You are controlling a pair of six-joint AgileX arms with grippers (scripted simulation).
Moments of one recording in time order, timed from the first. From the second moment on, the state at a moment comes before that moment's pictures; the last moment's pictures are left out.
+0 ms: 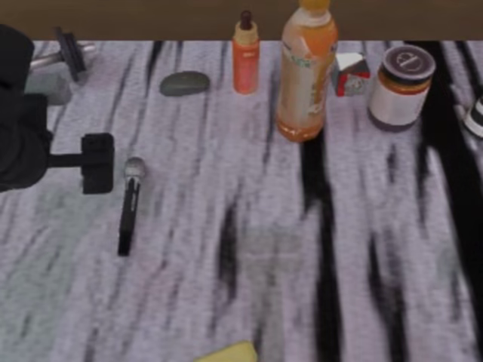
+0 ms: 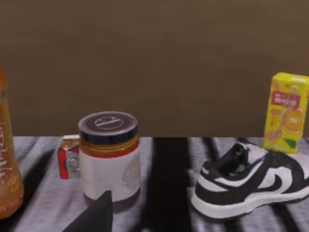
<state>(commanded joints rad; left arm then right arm) -0.22 1.42 0.96 -0.66 -0.02 -0.20 0.00 0.00 0.00 0.00 0.00 0.00</state>
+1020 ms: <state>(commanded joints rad) -0.30 1.97 1.37 -0.89 -0.02 -0.27 0.00 0.00 0.00 0.00 0.00 0.00</state>
